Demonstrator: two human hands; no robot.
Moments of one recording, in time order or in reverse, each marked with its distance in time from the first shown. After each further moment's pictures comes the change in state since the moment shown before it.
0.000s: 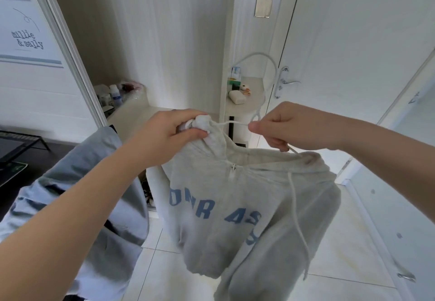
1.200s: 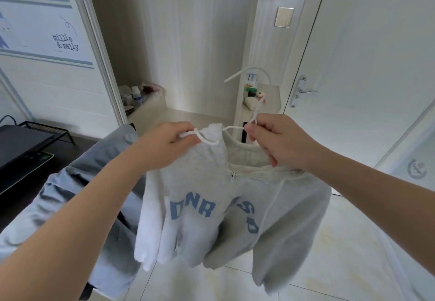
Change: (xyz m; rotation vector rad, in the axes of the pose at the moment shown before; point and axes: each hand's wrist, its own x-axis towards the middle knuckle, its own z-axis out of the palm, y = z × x) left_hand -0.025 -0.021 -0.011 0.215 -0.031 -0.170; right_hand 0.021 -0.007 0.047 0.140 0.252 -0.111
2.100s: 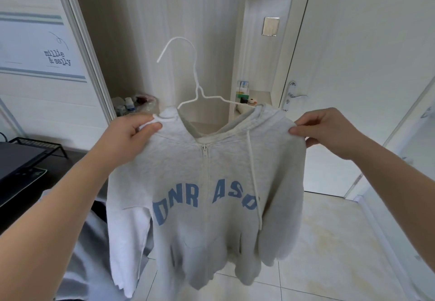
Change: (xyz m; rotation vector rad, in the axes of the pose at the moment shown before) left_hand 0.002 -0.041 -0.040 0.008 0.301 0.067; right_hand -0.003 0.083 -0.083 0.290 0.207 0.205
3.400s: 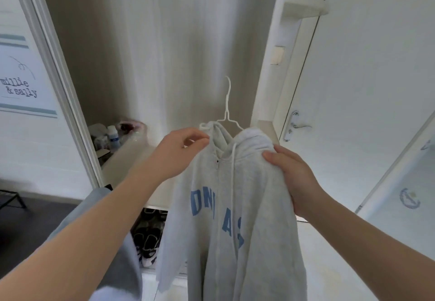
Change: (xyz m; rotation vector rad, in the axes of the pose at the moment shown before) left_hand 0.178 -0.068 0.072 -0.326 -0.151 -0.159; right_hand 0.123 -0.035 0.139 0.503 0.137 0.180
